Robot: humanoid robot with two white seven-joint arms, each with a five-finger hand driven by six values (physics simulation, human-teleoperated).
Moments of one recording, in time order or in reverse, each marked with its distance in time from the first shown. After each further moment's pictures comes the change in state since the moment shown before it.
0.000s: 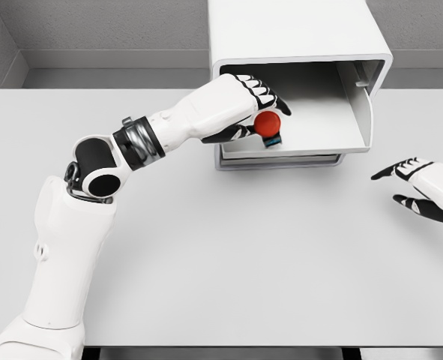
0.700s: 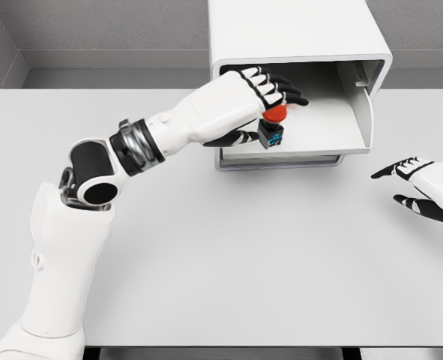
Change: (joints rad) left arm 0.025 0.000 -0.007 -0.117 0.003 -0.001 -0.004; right arm 0.000 0.000 -0.001 0.000 0.000 0.000 0.000
